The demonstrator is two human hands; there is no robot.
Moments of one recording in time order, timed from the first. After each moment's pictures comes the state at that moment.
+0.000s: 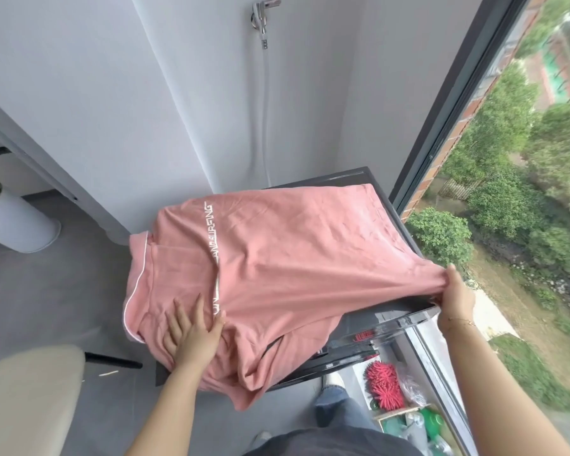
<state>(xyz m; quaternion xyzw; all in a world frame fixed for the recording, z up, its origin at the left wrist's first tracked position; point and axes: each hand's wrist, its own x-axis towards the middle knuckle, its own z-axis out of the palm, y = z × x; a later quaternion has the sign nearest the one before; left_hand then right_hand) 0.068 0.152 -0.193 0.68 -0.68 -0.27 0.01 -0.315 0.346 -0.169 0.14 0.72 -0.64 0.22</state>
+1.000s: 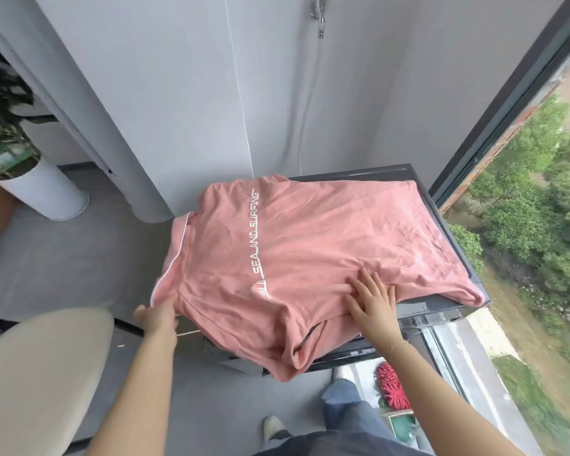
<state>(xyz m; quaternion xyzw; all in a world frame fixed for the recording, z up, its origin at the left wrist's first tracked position) 0.182 0.091 -0.188 0.75 -0.20 -0.49 0.38 -0.142 0.286 -0.208 -0.45 0.85 -0.20 0.18</state>
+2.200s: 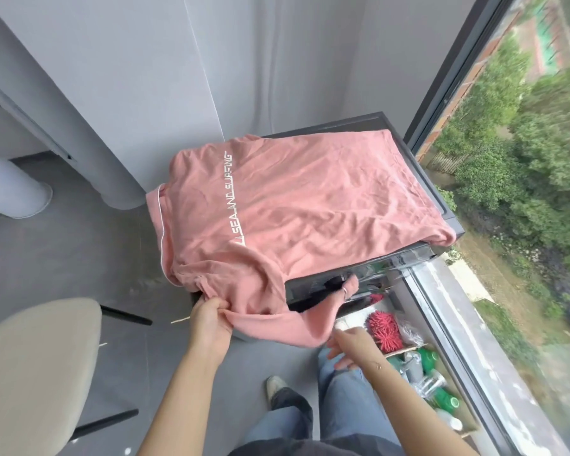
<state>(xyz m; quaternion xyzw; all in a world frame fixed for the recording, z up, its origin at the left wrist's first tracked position) 0.141 0.215 -0.154 0.56 -0.23 -0.72 0.34 -0.035 0.374 -0.209 -0.01 0.79 -0.25 0.56</state>
